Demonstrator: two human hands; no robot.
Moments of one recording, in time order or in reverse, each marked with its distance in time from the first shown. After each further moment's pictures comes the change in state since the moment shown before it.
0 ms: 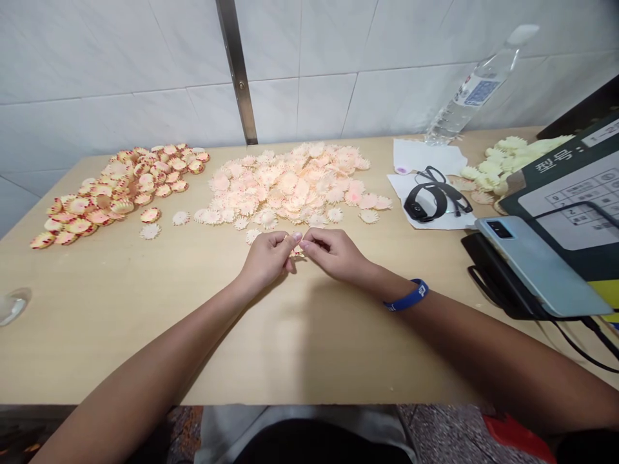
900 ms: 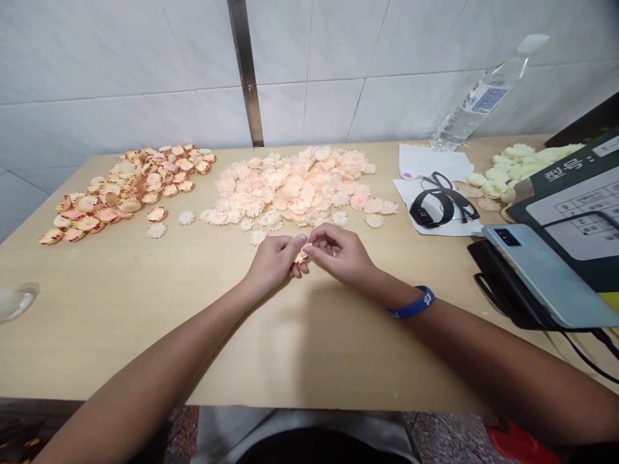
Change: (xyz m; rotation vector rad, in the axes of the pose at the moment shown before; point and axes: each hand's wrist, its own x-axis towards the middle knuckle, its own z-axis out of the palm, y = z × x) left_hand 0.001 -0.004 0.003 -0.157 -0.068 -0.016; right_hand -0.002 0.006 0.004 0.032 0.158 -0.120
